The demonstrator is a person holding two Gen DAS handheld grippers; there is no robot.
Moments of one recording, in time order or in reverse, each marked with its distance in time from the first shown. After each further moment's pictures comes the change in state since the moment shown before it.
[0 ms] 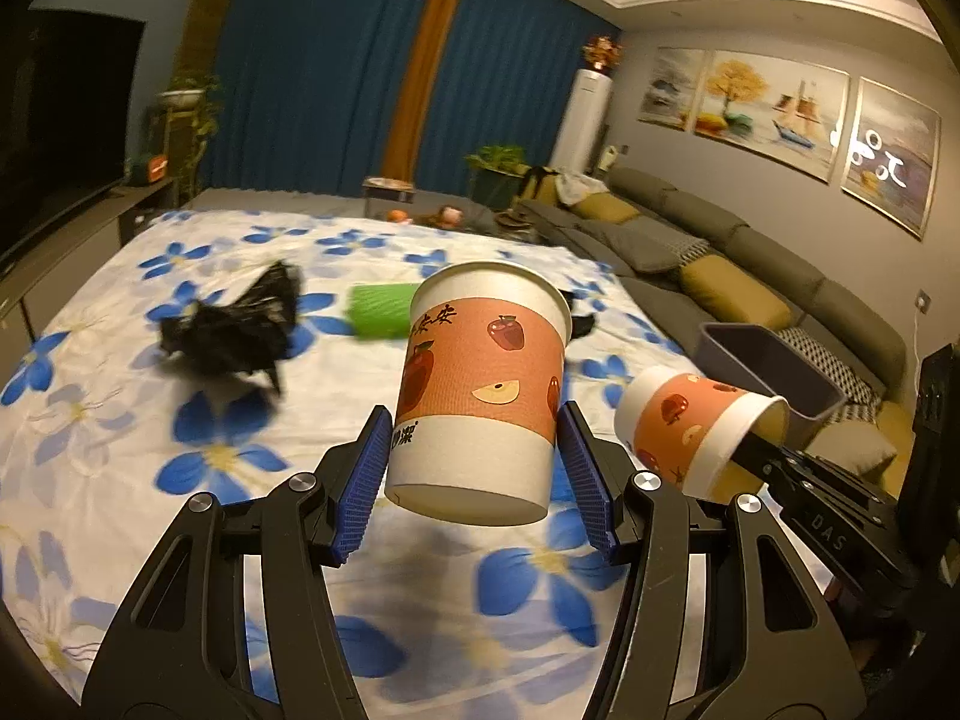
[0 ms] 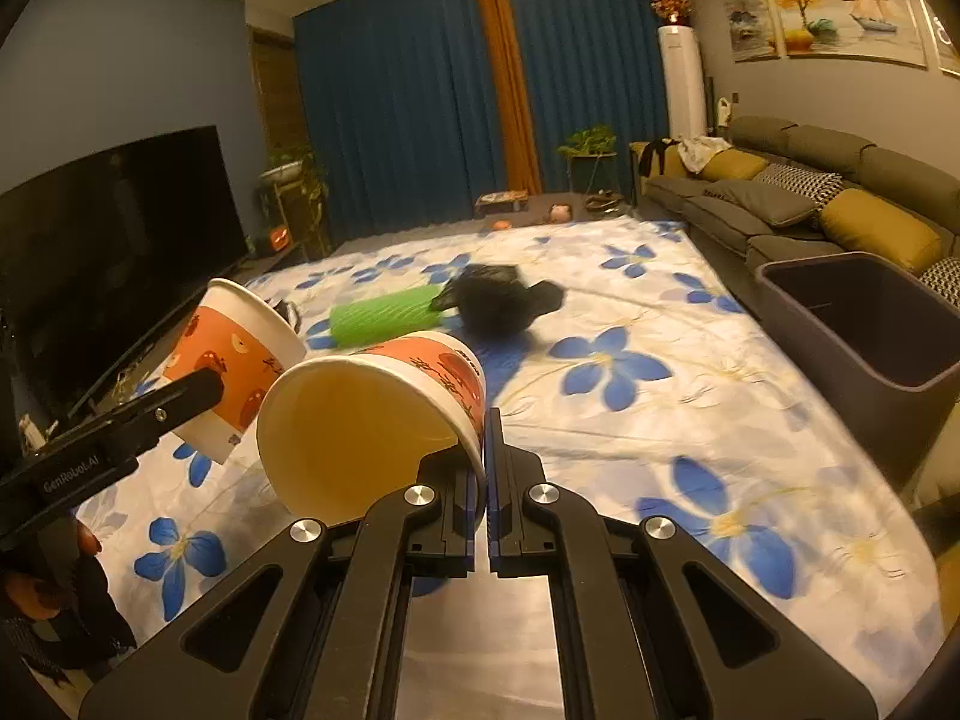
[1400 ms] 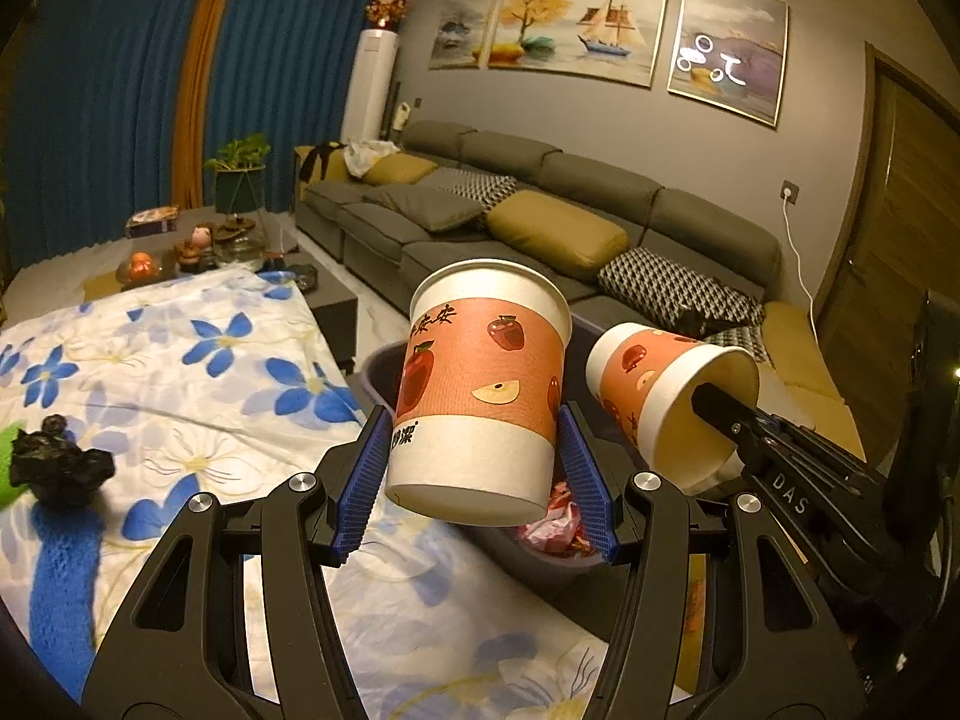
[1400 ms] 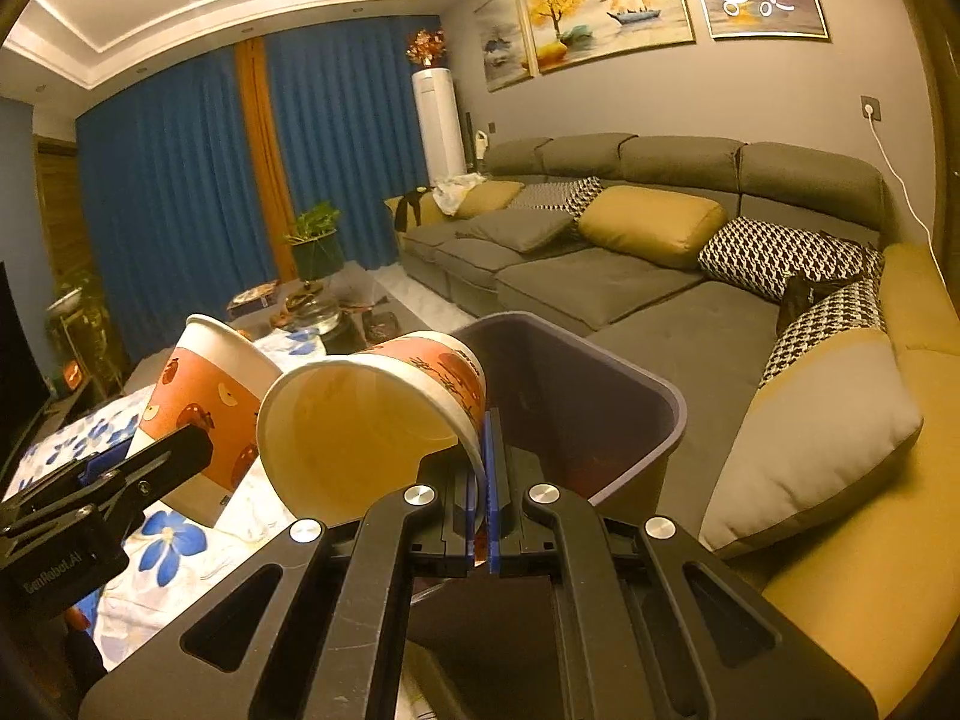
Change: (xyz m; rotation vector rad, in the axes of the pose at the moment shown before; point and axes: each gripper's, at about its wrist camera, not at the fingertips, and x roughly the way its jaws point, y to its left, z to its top) left arm 0.172 -0.309 0.039 0.270 0.087 -0.382; right arm -0.045 -0.268 0.049 0.260 -0.143 -0.477
